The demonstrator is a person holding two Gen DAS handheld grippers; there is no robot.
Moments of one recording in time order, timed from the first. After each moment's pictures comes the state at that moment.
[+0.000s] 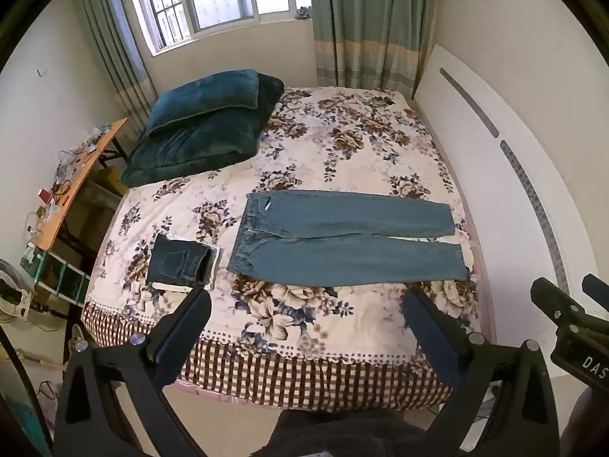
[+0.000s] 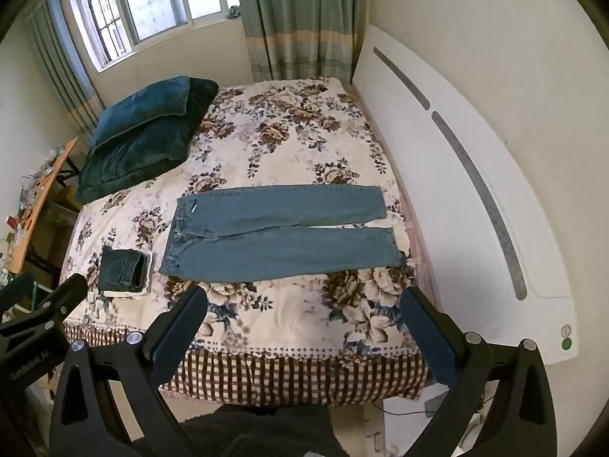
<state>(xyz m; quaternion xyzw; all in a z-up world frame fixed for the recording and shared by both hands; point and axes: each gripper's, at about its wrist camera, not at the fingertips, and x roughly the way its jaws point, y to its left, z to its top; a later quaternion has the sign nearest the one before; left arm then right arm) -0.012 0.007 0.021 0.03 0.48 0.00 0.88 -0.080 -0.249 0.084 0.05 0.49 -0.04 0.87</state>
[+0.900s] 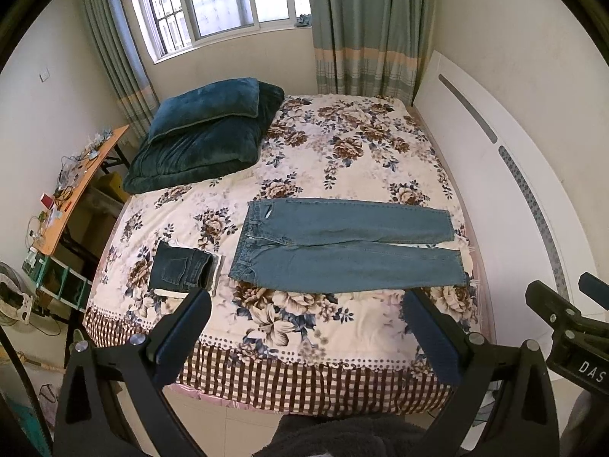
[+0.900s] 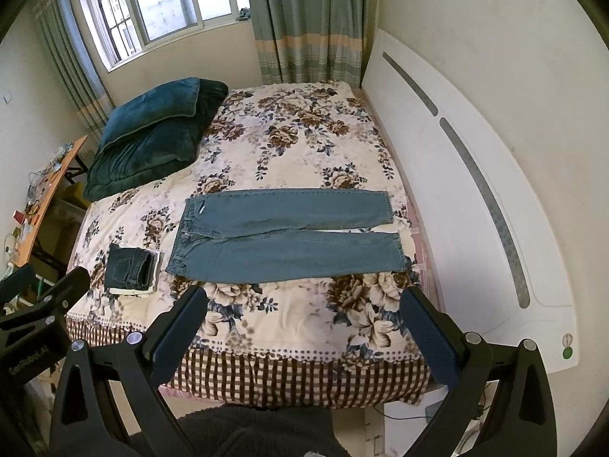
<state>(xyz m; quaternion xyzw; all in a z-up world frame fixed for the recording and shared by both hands) -0.013 0.008 0.033 0.03 0.47 0.00 0.88 -0.078 -0.250 0.091 0.05 0.49 -0.03 0.87</state>
